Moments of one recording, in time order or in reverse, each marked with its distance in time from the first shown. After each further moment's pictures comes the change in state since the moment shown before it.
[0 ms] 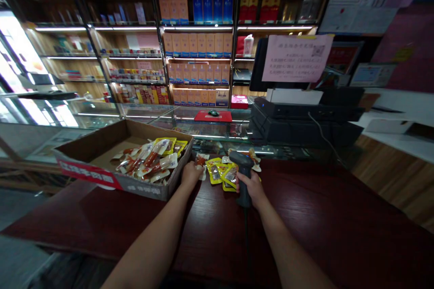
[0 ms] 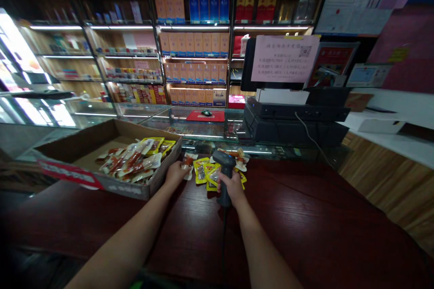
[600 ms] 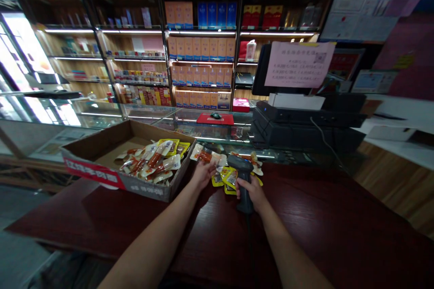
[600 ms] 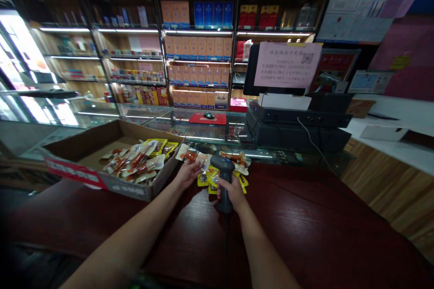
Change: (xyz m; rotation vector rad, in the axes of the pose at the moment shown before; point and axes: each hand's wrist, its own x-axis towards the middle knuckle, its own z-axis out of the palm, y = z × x) left_hand -0.020 0.050 0.010 -1.444 -0.403 -0.314; right_hand -0.005 0.000 0.002 -0.013 -0.127 0.037
